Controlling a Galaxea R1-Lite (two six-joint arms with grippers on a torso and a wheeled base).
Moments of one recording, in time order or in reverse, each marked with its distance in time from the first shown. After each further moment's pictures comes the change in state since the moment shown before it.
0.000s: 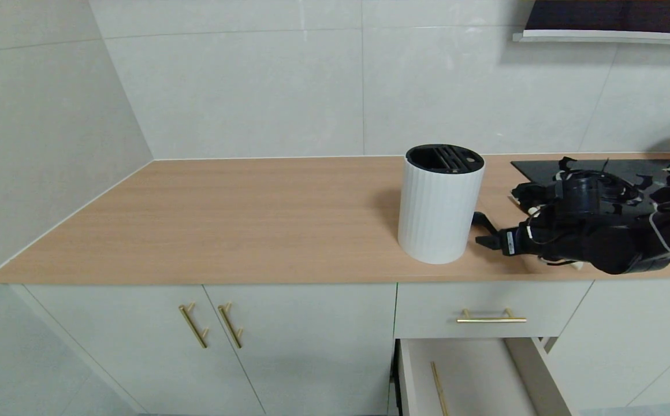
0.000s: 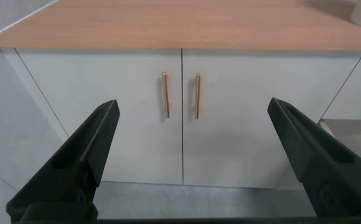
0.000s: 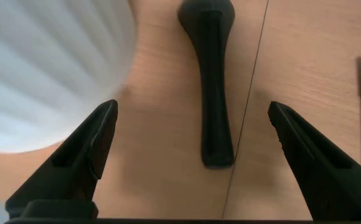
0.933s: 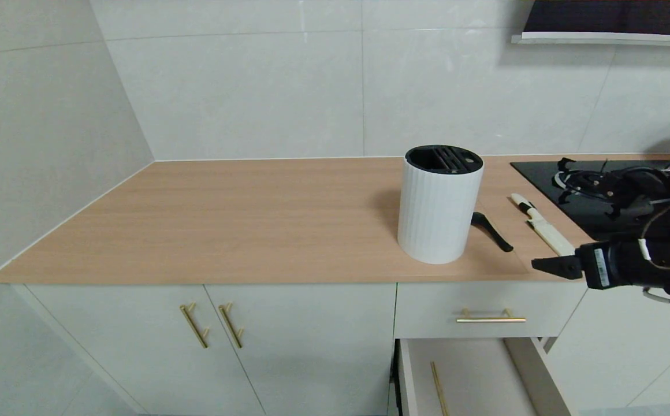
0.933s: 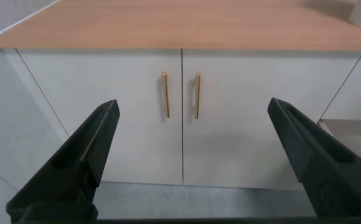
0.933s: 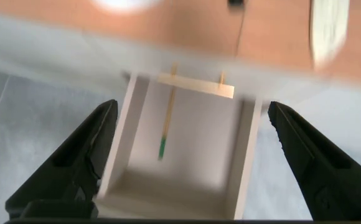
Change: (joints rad) left arm 0.000 0.000 0.000 0.000 0.000 0.000; right arm 0.098 -0.634 0.298 0.447 -0.110 0.056
